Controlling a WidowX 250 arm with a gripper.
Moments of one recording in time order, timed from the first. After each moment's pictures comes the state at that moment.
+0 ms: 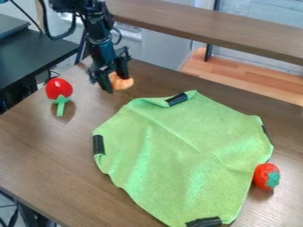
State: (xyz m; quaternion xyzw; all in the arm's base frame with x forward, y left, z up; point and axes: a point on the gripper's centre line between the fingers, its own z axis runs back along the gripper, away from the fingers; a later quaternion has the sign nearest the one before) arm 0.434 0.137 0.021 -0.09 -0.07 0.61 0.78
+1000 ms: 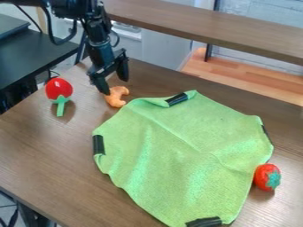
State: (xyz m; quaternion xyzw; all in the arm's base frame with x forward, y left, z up) arm 0.446 0.151 0.010 -0.09 -0.06 0.63 0.77
